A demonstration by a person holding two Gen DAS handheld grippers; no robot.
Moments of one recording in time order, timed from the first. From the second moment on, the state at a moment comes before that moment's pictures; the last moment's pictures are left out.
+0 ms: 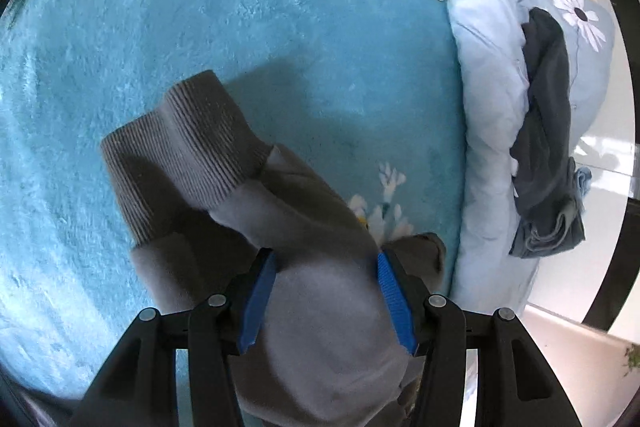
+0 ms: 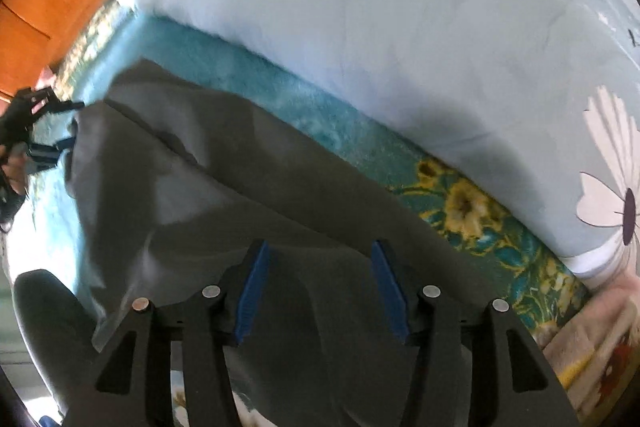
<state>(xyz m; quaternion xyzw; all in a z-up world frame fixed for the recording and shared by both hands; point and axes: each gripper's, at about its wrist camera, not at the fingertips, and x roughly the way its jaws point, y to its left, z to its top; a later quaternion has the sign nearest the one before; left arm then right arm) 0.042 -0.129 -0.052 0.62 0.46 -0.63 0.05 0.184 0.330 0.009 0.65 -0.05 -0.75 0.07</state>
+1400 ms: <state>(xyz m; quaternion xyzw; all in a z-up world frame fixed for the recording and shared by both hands) 0.151 -0.231 -0.037 0.52 0.45 -0.72 -0.07 0.367 0.246 0.022 0.63 -0.11 -0.76 0.15</state>
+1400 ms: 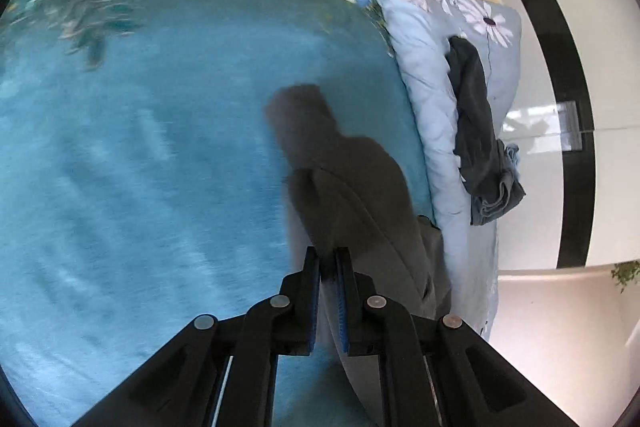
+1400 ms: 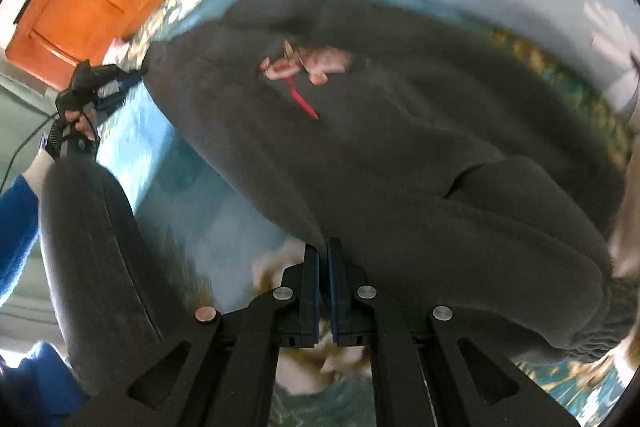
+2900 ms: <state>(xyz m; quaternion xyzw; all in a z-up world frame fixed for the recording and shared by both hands) 0.142 -0.241 -0.078 0.55 0.52 -0.65 0.02 0.491 0.408 -0.031 0.41 -0.67 -0.59 -0.17</state>
